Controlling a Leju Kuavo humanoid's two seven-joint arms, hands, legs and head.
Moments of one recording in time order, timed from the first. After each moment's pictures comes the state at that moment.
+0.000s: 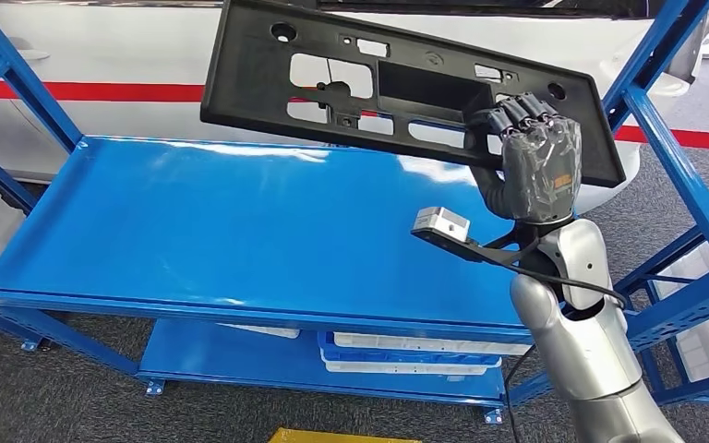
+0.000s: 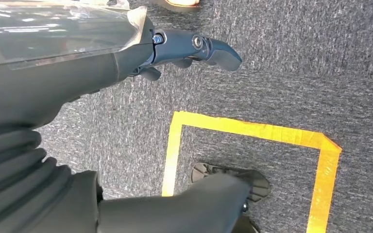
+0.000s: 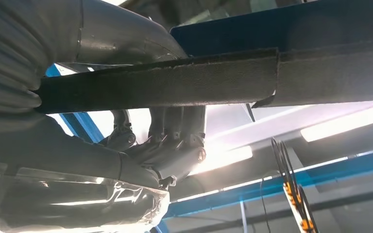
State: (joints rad) left arm -0.05 -0.13 0.63 -0.20 -0.48 0.23 -0.34; right arm -0.53 -0.23 0.35 -1.68 1.09 -0.40 -0.09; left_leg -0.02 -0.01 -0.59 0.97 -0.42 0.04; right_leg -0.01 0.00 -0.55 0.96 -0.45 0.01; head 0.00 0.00
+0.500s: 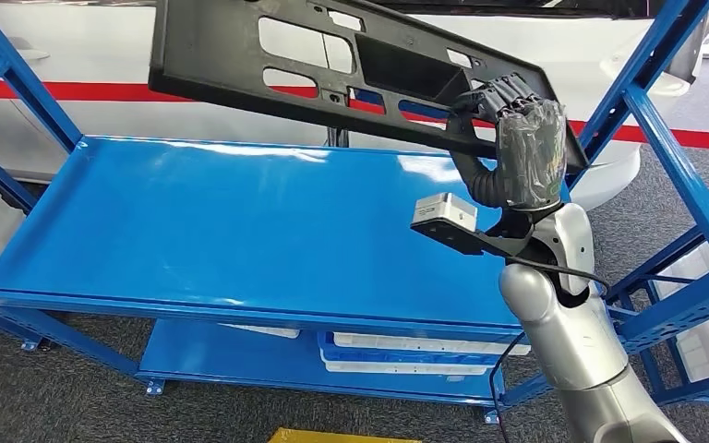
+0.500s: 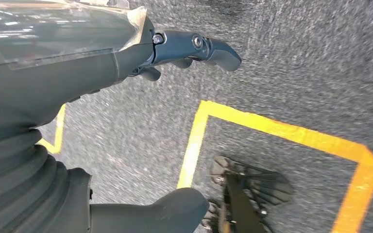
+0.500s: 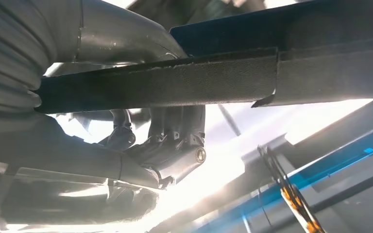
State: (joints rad) left arm -0.05 -0.13 0.69 -0.20 -0.42 0.23 -0.22; right arm -0.58 -0.19 0.41 -1.68 0.79 -0.39 -0.13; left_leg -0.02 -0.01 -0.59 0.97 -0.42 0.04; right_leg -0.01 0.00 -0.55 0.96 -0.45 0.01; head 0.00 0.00
